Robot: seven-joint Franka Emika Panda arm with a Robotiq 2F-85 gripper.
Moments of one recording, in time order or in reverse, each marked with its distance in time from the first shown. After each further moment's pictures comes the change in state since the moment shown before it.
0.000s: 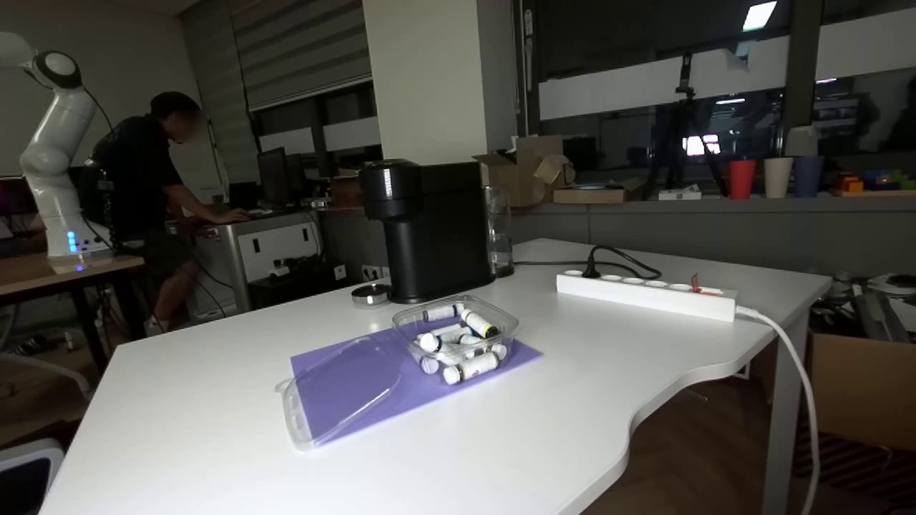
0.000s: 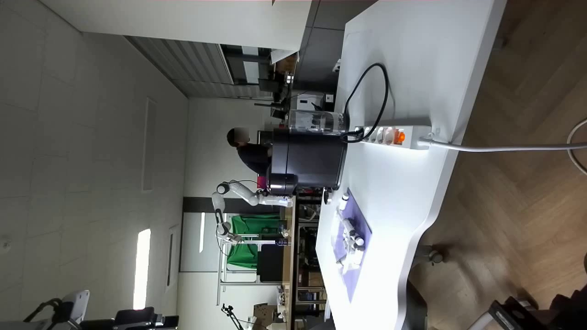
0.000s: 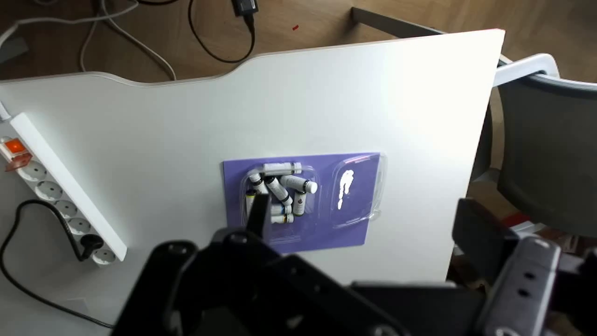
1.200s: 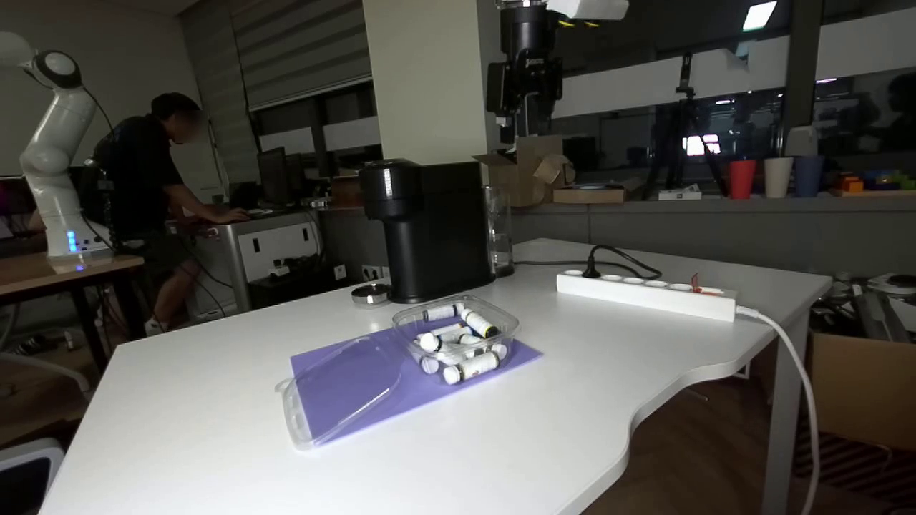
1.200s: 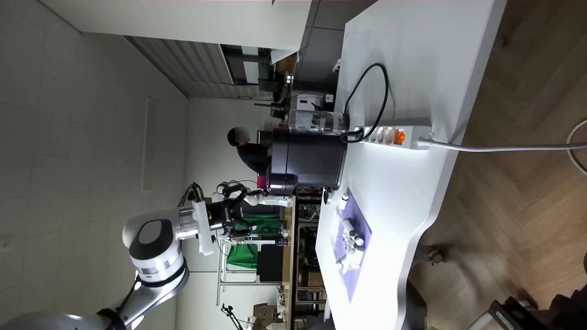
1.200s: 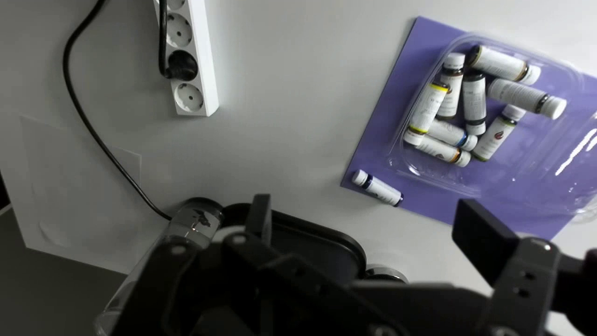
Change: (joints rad) arm -0.032 0.966 -0.046 0.426 -0.277 0.608 -0.278
